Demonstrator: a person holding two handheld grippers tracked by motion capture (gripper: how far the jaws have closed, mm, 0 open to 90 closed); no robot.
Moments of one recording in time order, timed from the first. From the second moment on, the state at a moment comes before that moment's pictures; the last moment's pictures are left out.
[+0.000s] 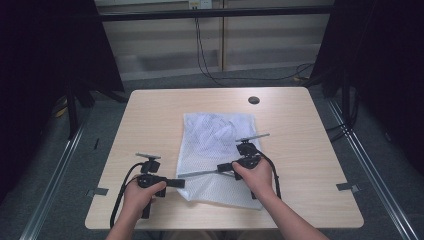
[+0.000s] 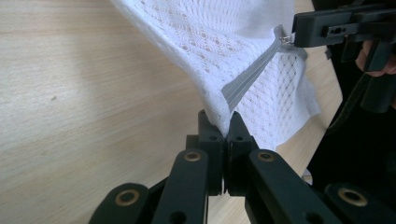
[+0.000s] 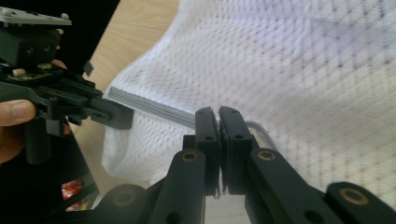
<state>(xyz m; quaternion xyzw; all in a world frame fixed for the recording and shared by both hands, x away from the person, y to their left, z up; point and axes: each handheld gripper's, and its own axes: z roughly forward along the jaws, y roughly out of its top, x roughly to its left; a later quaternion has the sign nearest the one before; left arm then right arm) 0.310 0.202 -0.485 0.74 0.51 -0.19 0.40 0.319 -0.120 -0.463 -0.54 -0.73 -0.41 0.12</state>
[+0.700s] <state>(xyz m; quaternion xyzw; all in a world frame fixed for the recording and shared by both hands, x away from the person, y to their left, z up) 0.310 0.205 -0.484 0.74 0.51 -0.19 0.40 0.318 -0.136 -0.464 -0.55 -0.72 -0.41 0.11</state>
